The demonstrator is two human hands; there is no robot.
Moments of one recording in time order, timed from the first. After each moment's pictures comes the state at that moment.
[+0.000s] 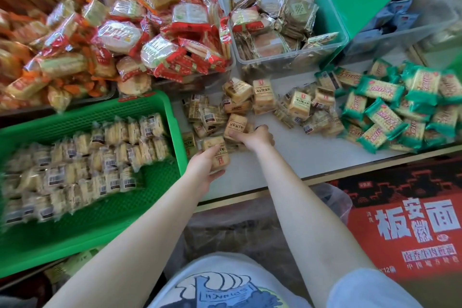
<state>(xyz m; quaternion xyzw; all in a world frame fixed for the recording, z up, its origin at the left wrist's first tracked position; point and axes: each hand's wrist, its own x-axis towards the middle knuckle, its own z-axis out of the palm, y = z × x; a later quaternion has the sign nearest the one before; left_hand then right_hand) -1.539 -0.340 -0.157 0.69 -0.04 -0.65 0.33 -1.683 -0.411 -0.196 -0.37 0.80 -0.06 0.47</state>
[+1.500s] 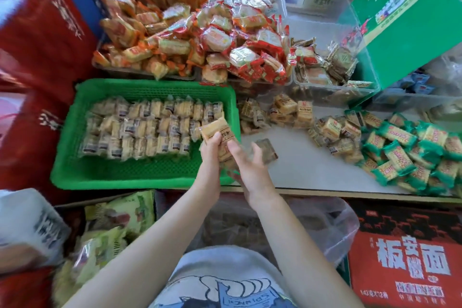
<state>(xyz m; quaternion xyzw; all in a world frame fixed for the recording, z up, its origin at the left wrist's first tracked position) -1.463 -0.230 -0.066 0.57 -0.12 -0.60 0.55 -1.554 -0.238 -0.048 -0.34 0.59 -0.29 0.67</state>
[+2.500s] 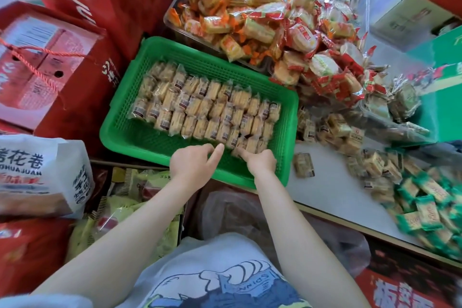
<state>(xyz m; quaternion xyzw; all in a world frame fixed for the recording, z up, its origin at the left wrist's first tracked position) -1.310 -0.183 -0.134 0.83 -0.51 -0.22 0.09 -1.446 -0.282 -0.134 -0.46 0.79 0.00 0.42</state>
